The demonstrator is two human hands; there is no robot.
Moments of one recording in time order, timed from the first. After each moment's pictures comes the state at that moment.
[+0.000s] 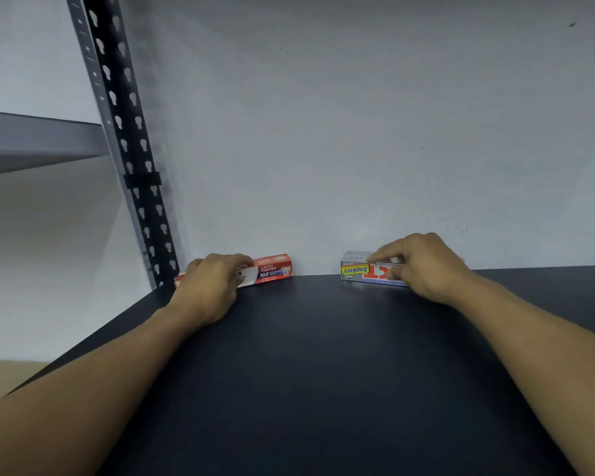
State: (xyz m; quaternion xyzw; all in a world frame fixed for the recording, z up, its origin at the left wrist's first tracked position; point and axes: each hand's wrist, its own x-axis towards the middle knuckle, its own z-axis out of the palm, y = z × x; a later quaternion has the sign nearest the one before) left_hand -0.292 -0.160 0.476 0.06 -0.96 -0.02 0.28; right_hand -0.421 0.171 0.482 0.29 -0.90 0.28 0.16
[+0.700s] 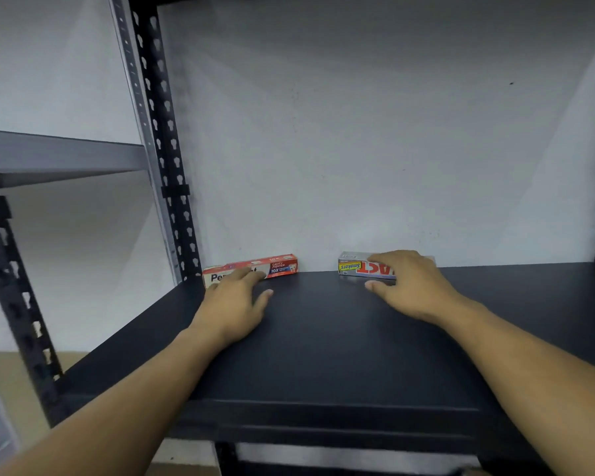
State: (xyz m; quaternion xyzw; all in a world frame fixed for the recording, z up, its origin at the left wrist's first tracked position) left_hand -0.210 -0.116 0.464 0.07 -0.96 -0.06 0.25; right_hand -0.314 0.186 0.479 0.29 -0.91 0.23 0.19
